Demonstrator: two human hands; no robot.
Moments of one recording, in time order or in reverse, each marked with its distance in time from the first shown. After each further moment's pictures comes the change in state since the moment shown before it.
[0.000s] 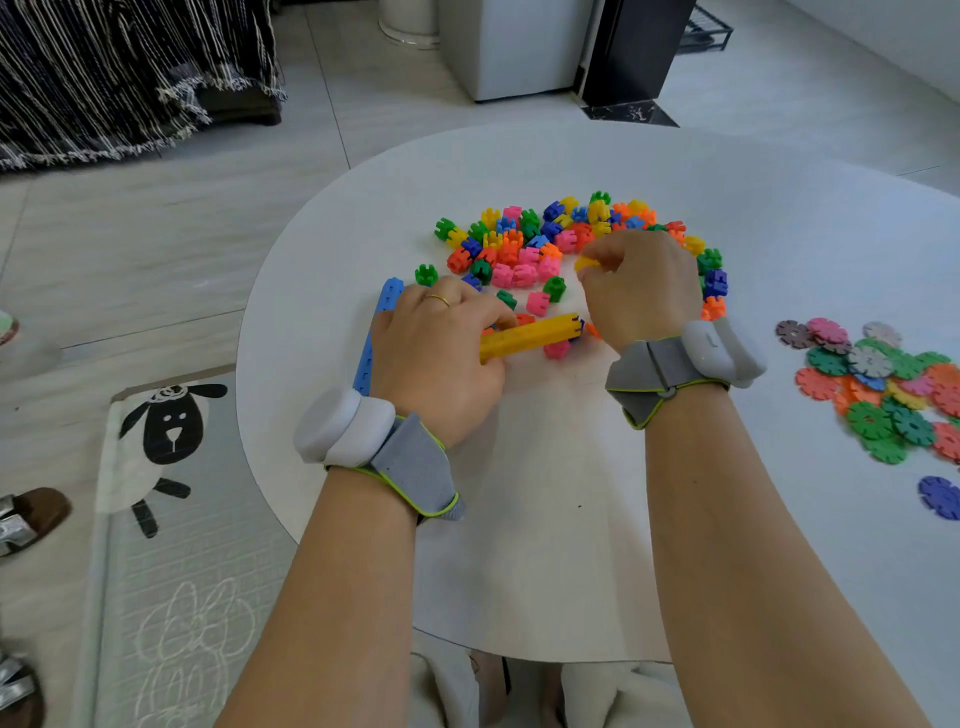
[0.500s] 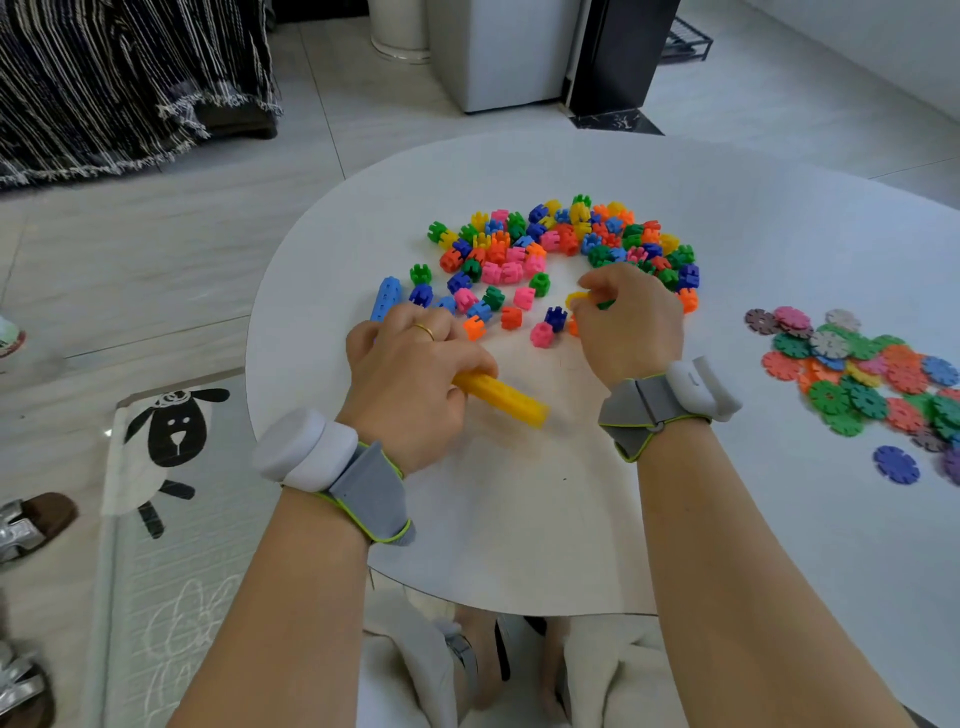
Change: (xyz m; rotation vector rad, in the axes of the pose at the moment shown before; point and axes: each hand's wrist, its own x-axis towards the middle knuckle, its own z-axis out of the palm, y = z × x) left_hand -0.030 -0.018 -0.009 0.059 -0.027 0.203; right_hand -0.037 0.020 0.002 0.150 -0.012 0.038
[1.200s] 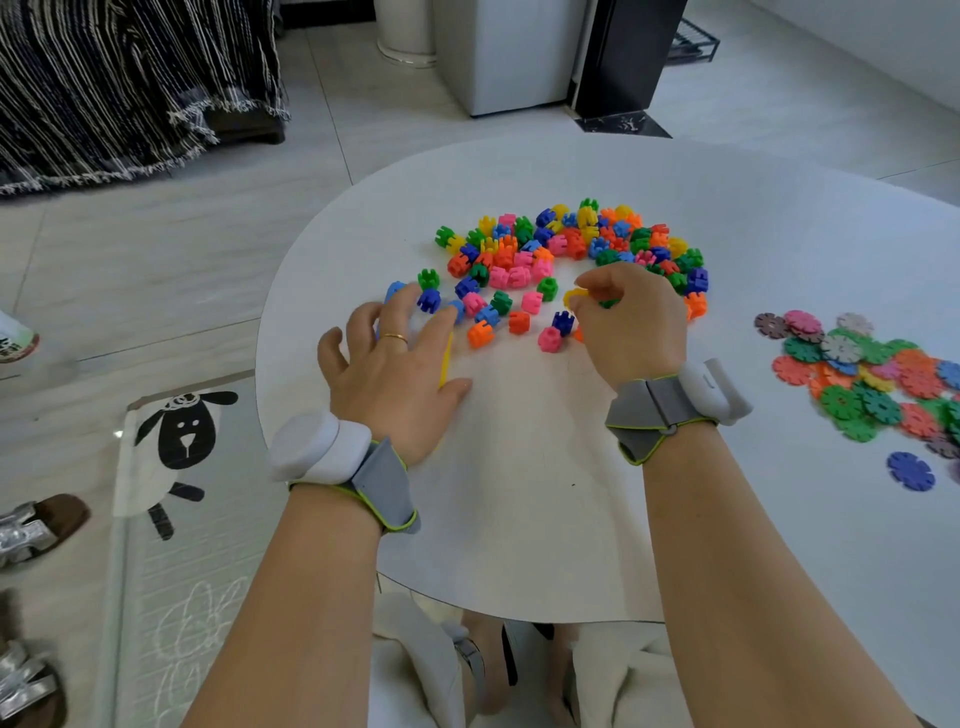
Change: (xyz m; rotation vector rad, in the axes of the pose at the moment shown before) left_hand 0.002 -0.015 0.008 0.250 -0.116 -0.273; right_hand -0.004 -0.010 -0.002 0.100 0.011 -0.014
